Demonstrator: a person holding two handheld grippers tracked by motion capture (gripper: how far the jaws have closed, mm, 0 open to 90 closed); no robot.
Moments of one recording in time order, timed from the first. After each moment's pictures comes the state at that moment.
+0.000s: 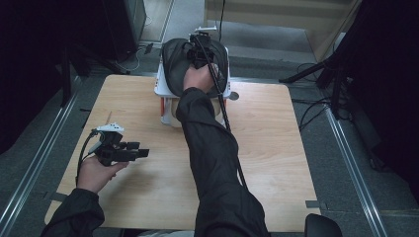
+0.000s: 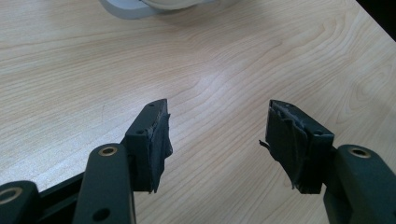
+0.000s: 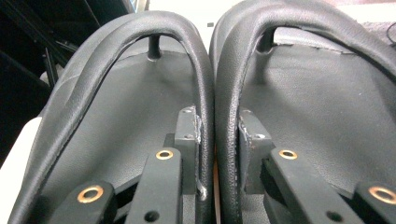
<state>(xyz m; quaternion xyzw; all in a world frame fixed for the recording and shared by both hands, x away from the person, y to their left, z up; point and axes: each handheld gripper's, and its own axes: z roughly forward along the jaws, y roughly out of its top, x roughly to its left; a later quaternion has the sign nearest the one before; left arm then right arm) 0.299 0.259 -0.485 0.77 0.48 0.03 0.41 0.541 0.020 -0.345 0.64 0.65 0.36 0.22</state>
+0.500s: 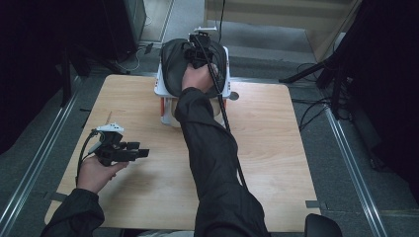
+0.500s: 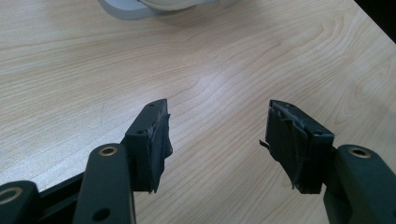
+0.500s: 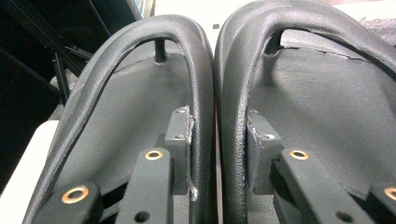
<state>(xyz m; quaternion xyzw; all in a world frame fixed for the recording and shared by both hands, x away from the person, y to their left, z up) 0.299 0.259 -0.485 0.77 0.48 0.03 0.41 0.541 0.022 -0.345 0.64 0.64 0.37 0.21</state>
